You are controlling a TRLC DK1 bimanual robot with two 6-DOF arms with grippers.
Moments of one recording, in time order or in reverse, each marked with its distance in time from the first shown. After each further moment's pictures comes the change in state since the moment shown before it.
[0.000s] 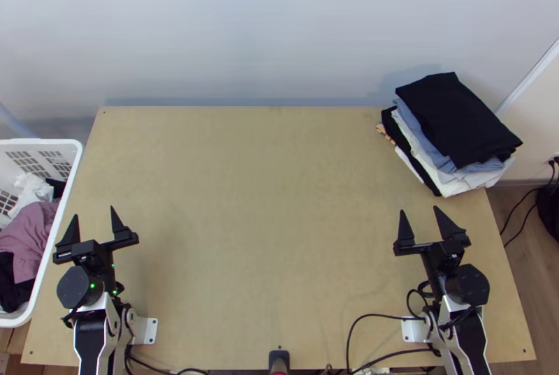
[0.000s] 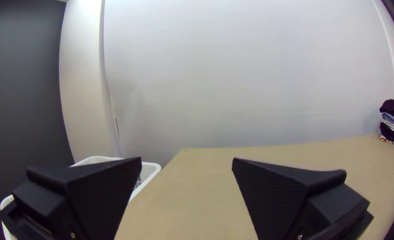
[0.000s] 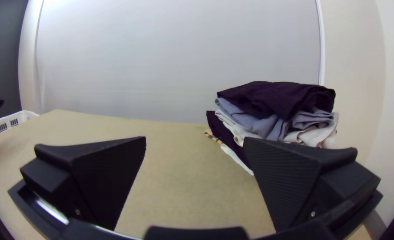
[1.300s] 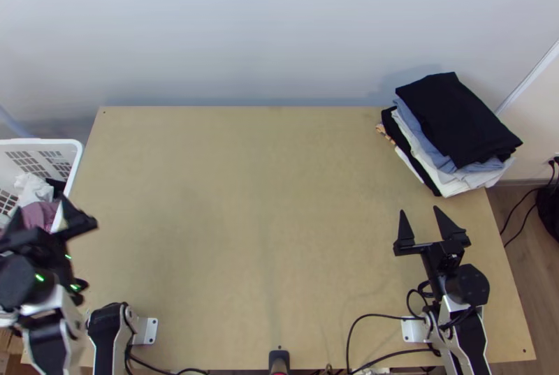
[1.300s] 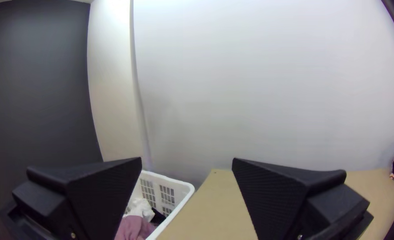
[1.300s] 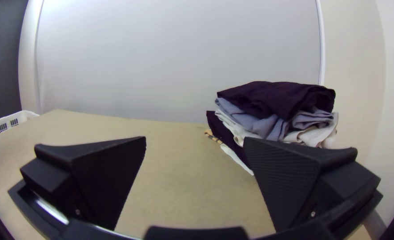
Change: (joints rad) left arm 0.178 0.317 0.584 -0.316 -0.020 -0.032; right arm 0.000 0.000 0.000 0.000 0.000 0.000
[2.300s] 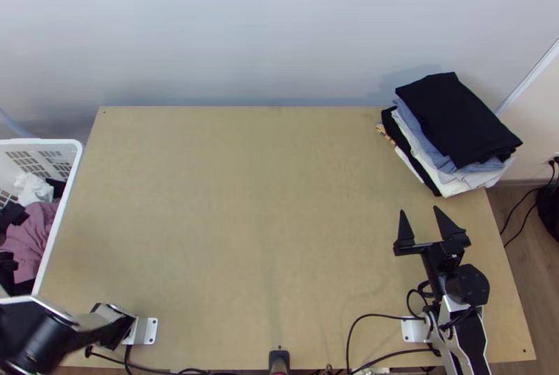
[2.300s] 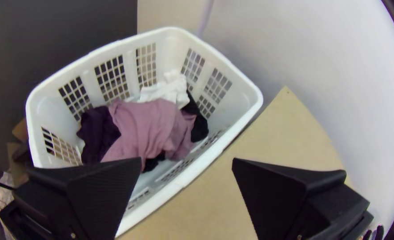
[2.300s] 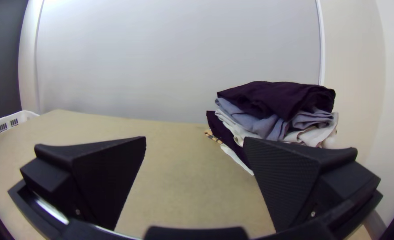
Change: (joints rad) left arm 0.780 0.964 0.388 -0.306 0.502 0.002; right arm 0.000 0.000 0.000 0.000 0.000 0.000
